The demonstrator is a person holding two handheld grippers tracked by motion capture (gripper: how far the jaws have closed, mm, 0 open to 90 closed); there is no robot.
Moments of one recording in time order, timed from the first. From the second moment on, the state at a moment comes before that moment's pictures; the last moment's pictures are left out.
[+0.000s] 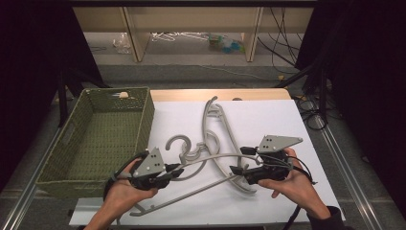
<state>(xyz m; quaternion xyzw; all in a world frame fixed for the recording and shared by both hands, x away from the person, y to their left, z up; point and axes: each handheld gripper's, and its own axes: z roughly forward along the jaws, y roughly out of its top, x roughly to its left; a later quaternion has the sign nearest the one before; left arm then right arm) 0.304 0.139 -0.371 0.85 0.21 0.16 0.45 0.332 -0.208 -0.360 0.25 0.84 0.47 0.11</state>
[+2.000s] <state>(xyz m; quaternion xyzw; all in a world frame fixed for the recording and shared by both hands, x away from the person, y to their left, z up) 0.397 0.344 -0.294 0.75 0.40 0.22 0.48 0.331 -0.216 -0.407 0.28 0.85 0.43 0.07</state>
